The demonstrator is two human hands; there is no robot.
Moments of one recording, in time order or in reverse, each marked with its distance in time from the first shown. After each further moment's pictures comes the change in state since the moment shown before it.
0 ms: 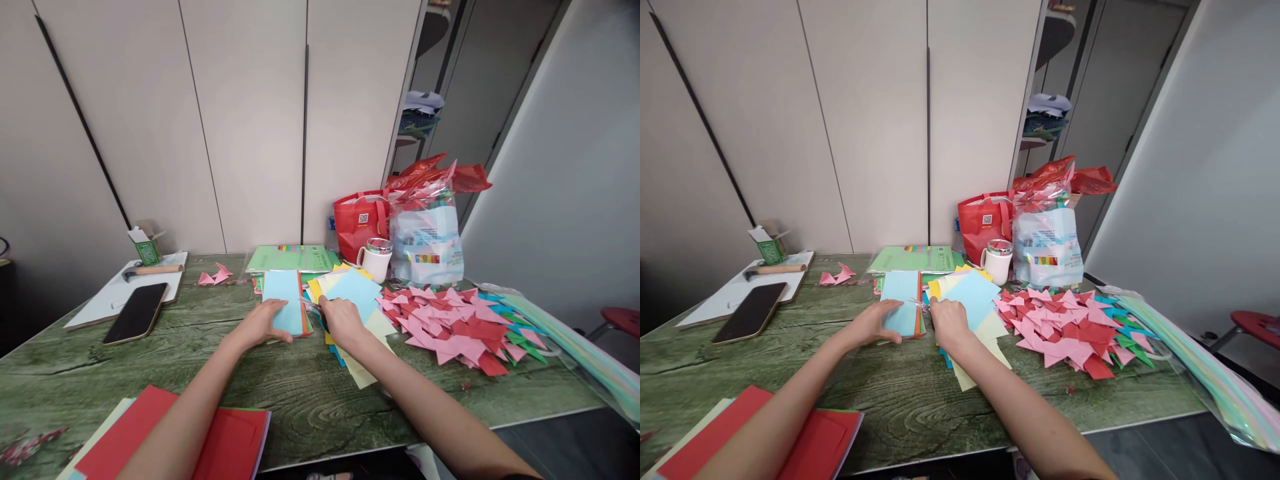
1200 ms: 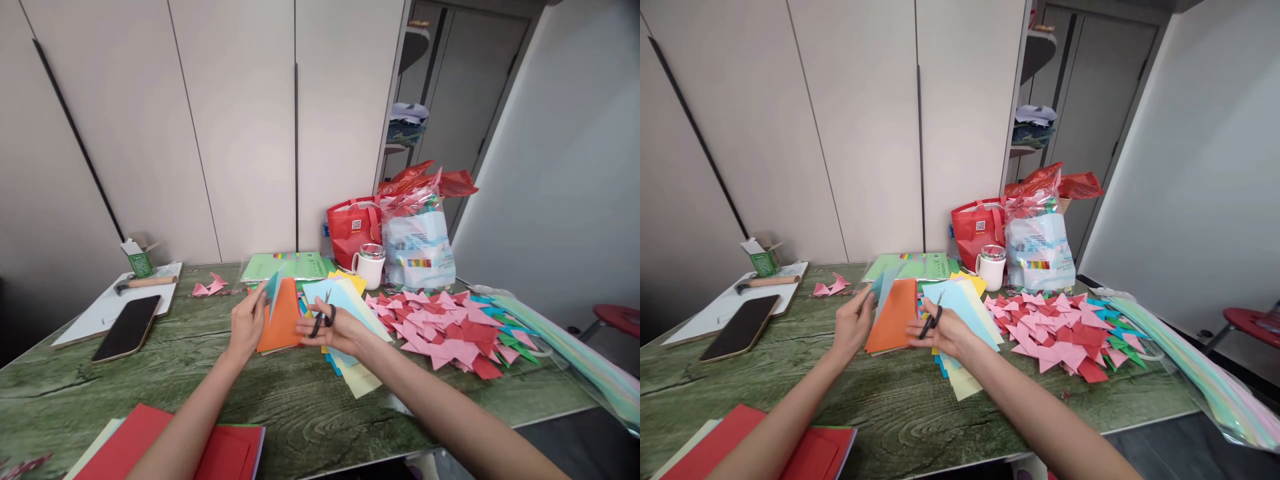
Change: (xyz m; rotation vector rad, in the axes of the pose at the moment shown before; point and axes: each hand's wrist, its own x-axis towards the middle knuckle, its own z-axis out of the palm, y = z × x) left_hand 0.000 0.041 -0.018 -0.247 0.762 -0.070; right_hand 0.004 0.006 0.008 2.149 -0.418 0.332
